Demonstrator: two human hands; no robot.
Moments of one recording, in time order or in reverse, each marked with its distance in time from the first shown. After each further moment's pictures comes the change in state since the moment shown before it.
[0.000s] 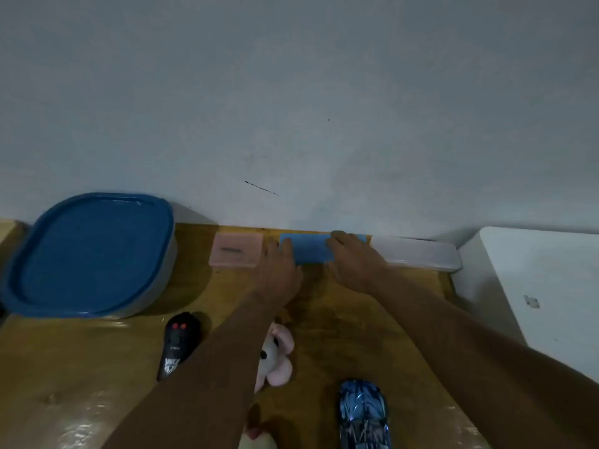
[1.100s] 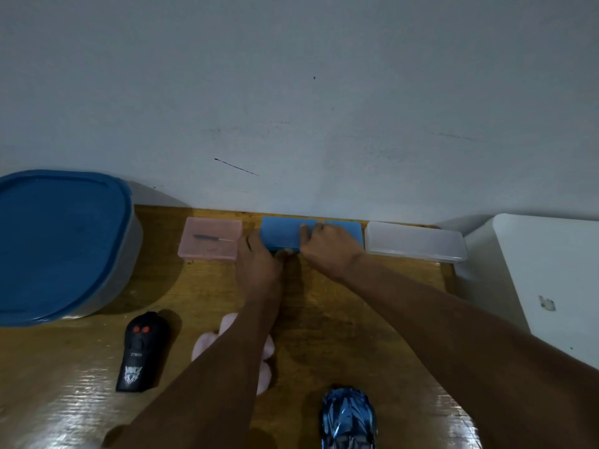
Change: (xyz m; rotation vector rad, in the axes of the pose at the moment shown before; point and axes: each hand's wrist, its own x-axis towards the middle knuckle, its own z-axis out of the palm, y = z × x) left_hand 0.016 0.015 0.043 -0.427 0.269 -0.370; right_hand 0.029 -0.006 -0.003 -0.622 -0.021 -0.316
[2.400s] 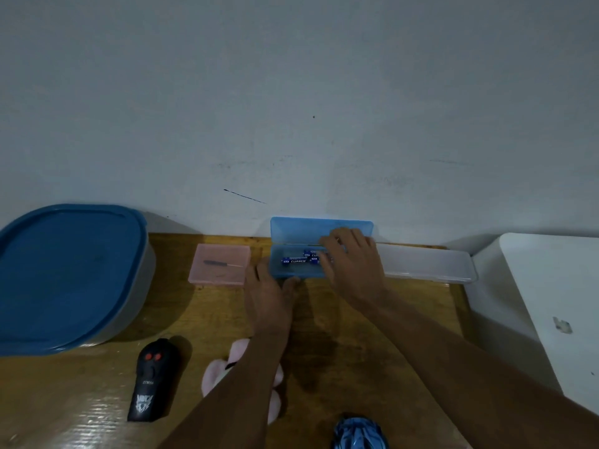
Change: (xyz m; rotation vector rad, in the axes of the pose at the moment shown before) left_hand -0.006 -0.002 0.000 -0.007 0.022 0.021; right_hand 0.003 0.007 0.063 0.429 0.726 0.423
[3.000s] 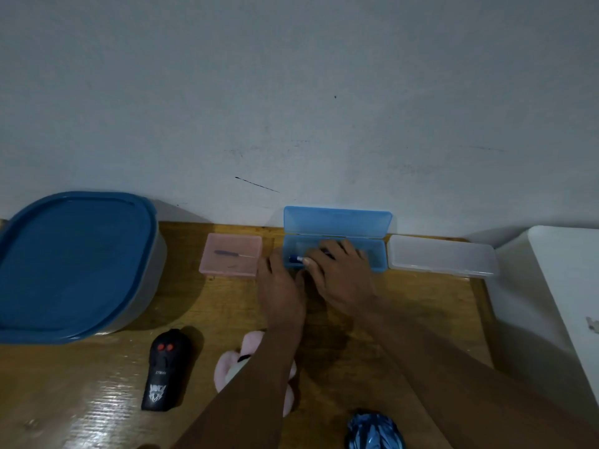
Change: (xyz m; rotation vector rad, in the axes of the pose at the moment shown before) left_hand 0.000 -0.007 0.009 0.039 0.052 0.046; right_hand -0.015 -0.034 0.027 0.062 -0.369 0.117
